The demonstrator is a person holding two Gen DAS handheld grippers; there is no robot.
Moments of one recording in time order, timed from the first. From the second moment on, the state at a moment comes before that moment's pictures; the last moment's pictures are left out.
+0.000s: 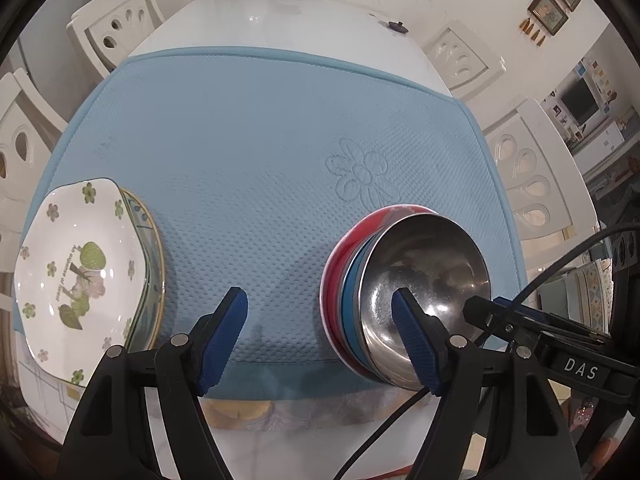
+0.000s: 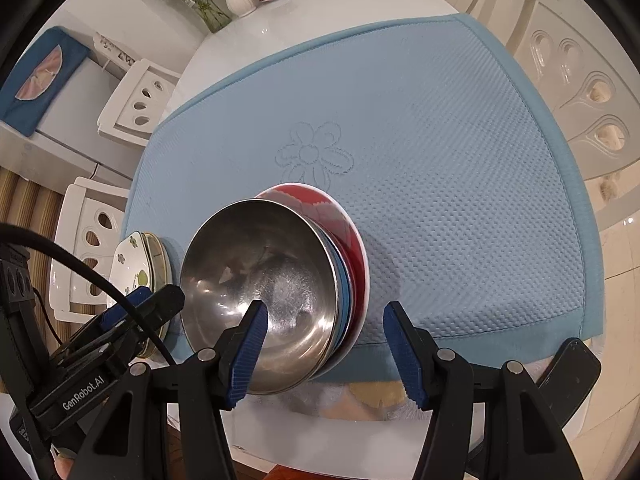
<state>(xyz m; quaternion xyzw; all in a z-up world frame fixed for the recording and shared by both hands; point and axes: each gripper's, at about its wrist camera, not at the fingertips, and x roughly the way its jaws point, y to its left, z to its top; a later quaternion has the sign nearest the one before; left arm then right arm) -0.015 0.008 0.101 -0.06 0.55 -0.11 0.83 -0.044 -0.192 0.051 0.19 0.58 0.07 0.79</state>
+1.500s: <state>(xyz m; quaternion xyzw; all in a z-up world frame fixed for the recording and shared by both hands) 0.010 0.030 0.013 -0.32 0.61 -0.19 0.70 -0.022 -0.187 -0.007 0.22 0.59 0.13 0.76</state>
